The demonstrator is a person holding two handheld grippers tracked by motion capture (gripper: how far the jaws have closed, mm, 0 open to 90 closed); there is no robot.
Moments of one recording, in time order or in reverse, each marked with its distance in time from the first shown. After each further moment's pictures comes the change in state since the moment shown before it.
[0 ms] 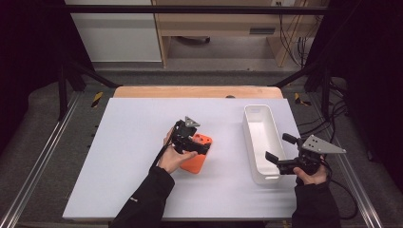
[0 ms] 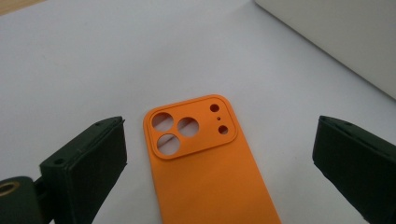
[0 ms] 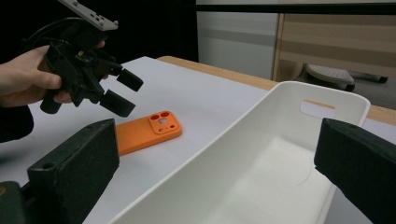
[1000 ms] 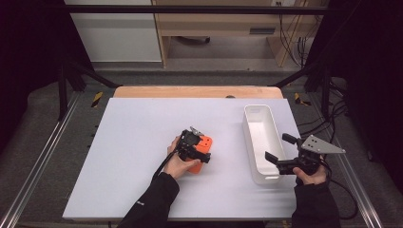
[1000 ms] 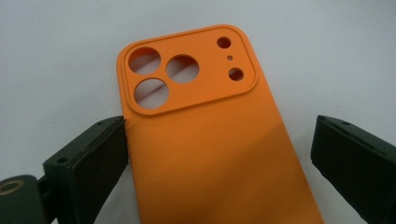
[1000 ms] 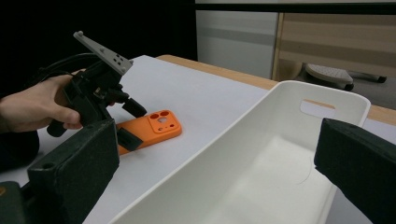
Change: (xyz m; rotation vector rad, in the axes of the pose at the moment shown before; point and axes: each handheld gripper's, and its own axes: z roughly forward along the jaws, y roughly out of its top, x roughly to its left) left arm -0.007 -0.026 0.039 0.142 0.044 -0.015; right arm 0.001 0.000 0.001 0.005 -0.004 -0.003
